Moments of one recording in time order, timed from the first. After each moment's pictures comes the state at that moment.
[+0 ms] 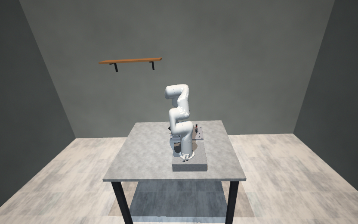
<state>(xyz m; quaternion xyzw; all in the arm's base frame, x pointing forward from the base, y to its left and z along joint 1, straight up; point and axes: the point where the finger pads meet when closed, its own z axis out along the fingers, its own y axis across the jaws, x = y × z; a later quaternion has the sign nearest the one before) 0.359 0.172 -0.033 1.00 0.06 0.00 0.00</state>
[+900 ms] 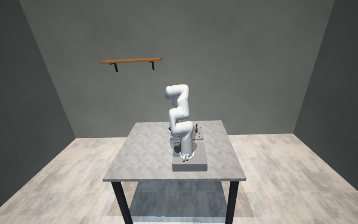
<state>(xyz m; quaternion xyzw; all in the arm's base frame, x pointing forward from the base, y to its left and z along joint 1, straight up) 0.360 0.171 -0.038 1.00 0.06 0.00 0.00</state>
